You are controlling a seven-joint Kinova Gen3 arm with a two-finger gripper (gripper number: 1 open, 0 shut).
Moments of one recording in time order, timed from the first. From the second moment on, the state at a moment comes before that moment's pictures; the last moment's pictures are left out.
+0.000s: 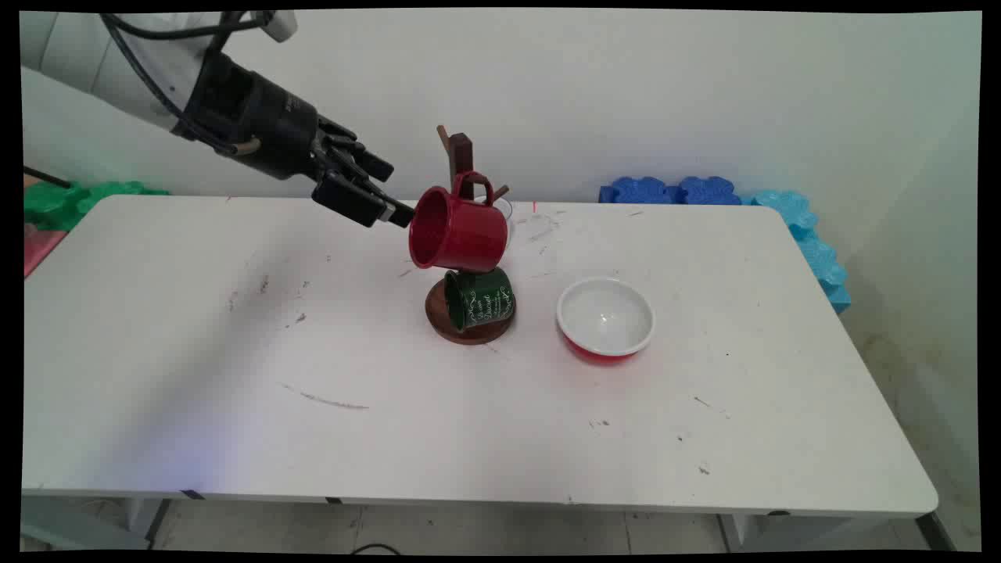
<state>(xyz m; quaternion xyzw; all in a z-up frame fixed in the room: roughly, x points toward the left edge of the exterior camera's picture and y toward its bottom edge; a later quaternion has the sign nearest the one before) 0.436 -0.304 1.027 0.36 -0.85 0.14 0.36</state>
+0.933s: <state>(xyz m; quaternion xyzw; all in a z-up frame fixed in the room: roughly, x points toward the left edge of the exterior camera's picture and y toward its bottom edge) 0.422 -0.288 1.005 0.44 -0.80 0.11 0.40</state>
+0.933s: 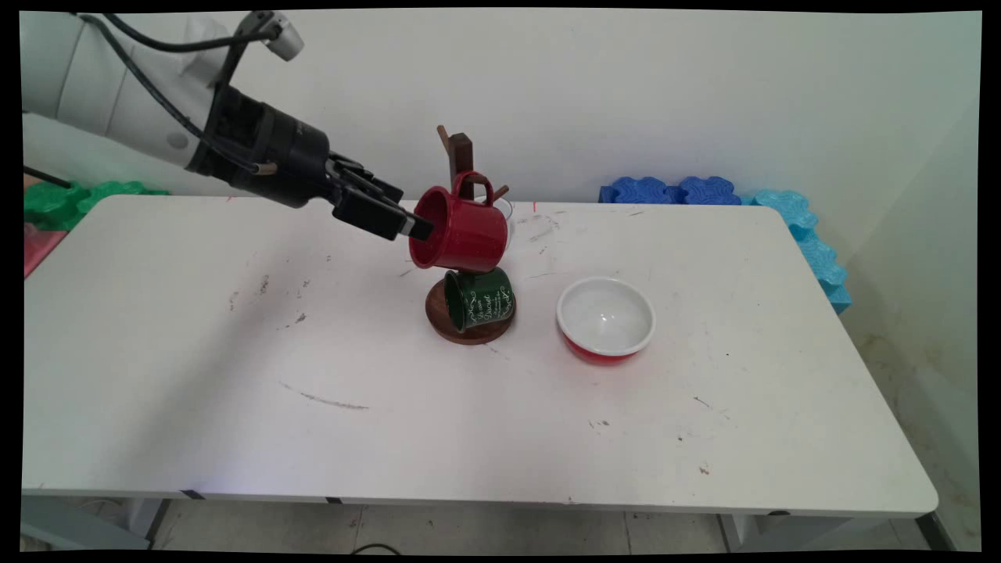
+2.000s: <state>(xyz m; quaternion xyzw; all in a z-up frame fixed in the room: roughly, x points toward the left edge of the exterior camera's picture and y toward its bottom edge) 0.404 -0.292 0.971 0.46 -0.78 0.10 0.42</state>
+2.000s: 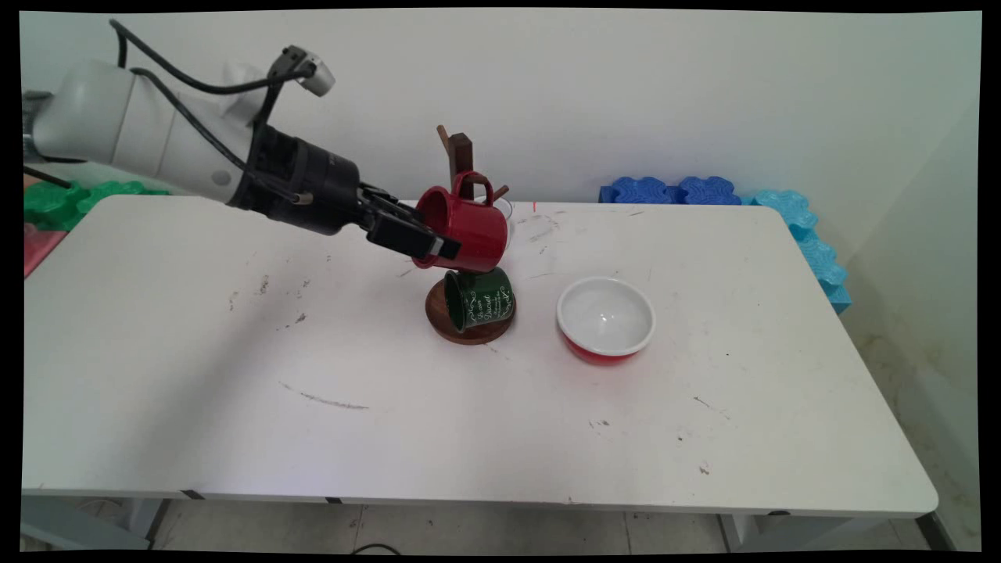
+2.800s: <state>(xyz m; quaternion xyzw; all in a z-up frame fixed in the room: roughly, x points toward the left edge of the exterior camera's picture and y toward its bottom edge) 0.388 -0.304 0.950 0.44 -0.78 0.10 0.42</state>
